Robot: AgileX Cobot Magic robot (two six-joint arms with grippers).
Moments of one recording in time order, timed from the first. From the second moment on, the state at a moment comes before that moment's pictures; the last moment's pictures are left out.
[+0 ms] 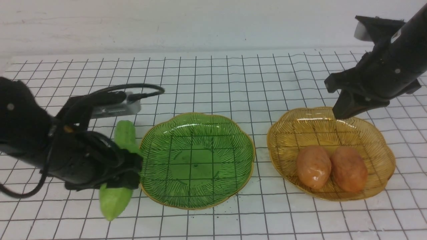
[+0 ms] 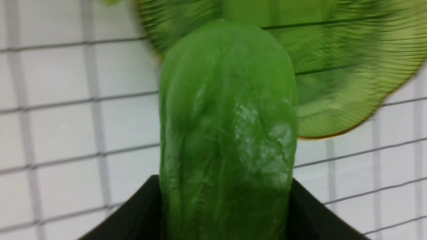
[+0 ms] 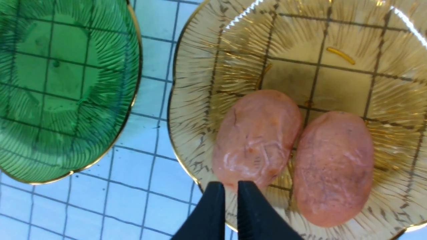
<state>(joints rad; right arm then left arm) 0.18 1.66 -1.49 0.28 1.24 -0.08 -0.26 1.38 -0.97 -0.28 0.87 -0.04</state>
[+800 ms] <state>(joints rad) 0.22 1.16 -1.04 0.27 1.25 -0.12 -0.37 1.91 -1.51 -0.40 0.88 0.03</state>
